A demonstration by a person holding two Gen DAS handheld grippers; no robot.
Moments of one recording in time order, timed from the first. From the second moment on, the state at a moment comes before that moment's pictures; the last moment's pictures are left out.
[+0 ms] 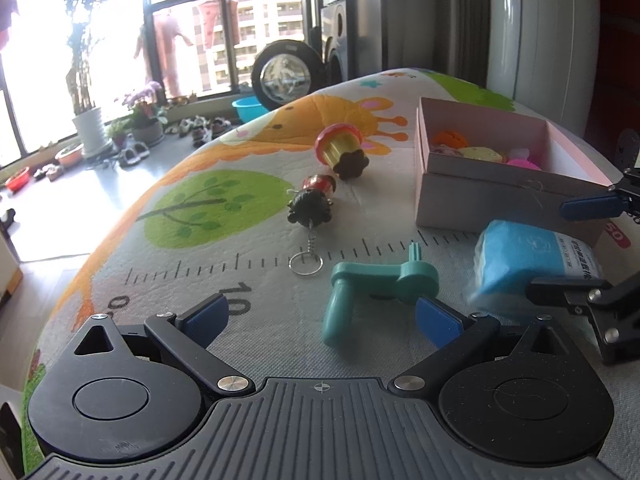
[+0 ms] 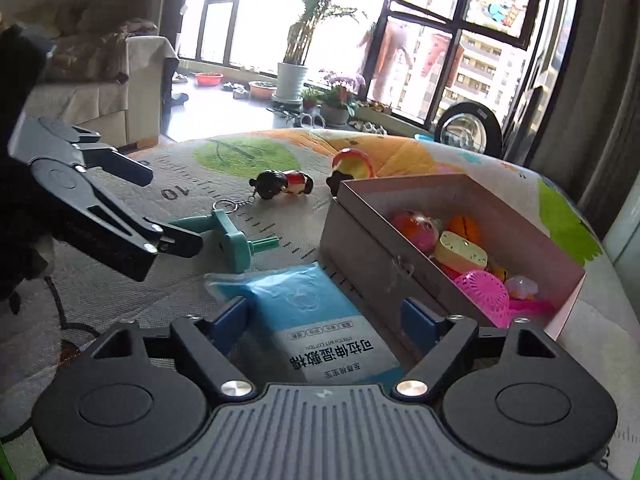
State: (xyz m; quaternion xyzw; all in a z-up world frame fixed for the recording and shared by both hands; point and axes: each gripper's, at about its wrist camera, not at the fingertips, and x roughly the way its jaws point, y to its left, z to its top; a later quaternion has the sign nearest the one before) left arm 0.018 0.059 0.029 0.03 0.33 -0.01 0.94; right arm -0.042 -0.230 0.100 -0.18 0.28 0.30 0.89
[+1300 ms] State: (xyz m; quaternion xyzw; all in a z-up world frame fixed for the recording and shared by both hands) left arm 0.006 0.035 0.011 0.04 0.37 -0.09 0.93; right arm -0.057 -0.251 0.117 -0.16 0.33 0.37 0.85
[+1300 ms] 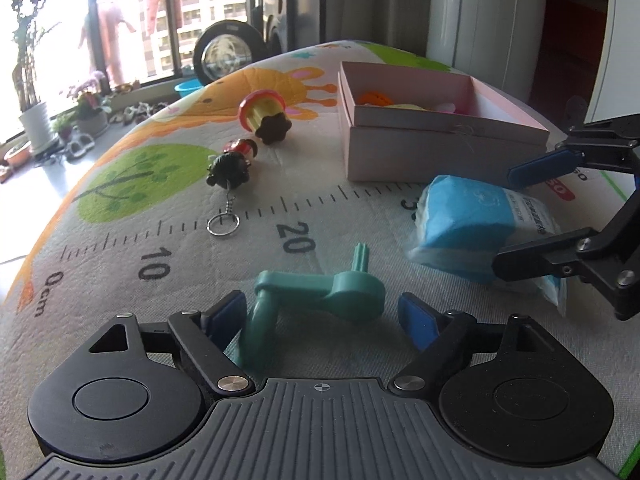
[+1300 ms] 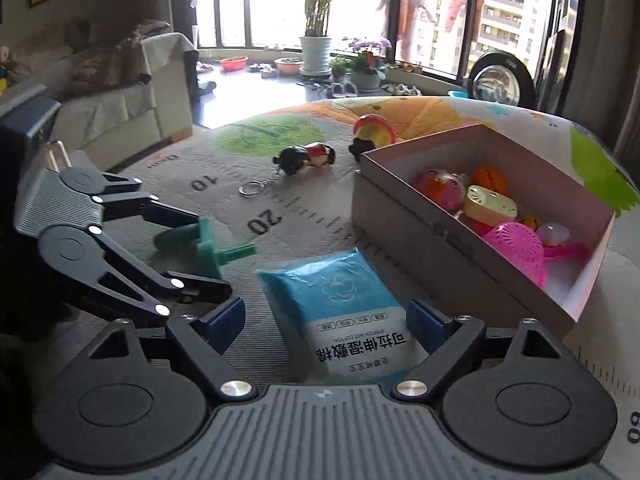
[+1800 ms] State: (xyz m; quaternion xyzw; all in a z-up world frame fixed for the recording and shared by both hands) left arm 0.020 0.034 0.010 0.03 0.36 -0.08 0.93; right arm -0.042 -0.241 0.102 -0.16 0.37 0.32 0.86
